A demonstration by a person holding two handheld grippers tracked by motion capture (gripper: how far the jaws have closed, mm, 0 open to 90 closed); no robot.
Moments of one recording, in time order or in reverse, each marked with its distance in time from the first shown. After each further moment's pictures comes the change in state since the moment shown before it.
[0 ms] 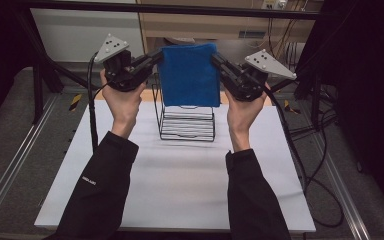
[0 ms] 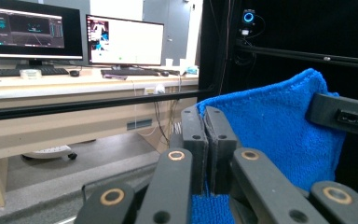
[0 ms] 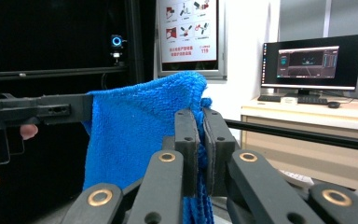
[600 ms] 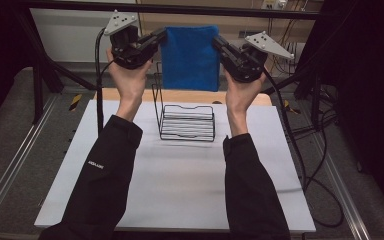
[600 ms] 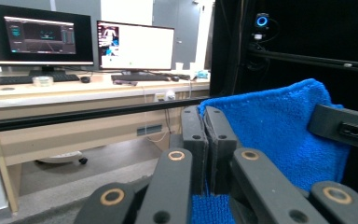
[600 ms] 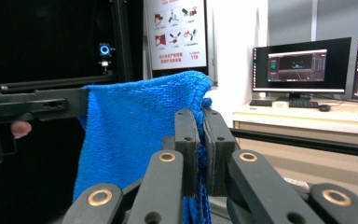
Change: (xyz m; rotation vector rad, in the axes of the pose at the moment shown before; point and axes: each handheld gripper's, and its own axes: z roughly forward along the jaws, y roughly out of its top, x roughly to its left) left arm 0.012 0.025 0.038 -0.003 0.048 0.001; right arm -0.024 0.012 0.033 -0.022 -0.027 0.028
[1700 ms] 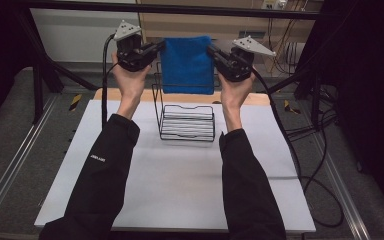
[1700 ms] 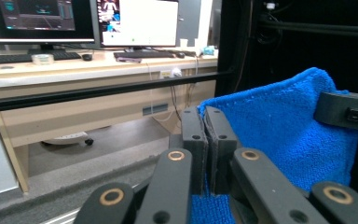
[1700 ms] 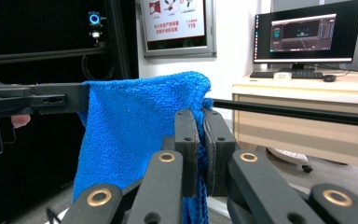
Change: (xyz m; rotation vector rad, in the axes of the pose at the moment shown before) left arm 0.033 -0.041 0.026 0.092 -0.016 0.030; right arm -0.021 -0.039 0.031 0.118 -0.004 0.016
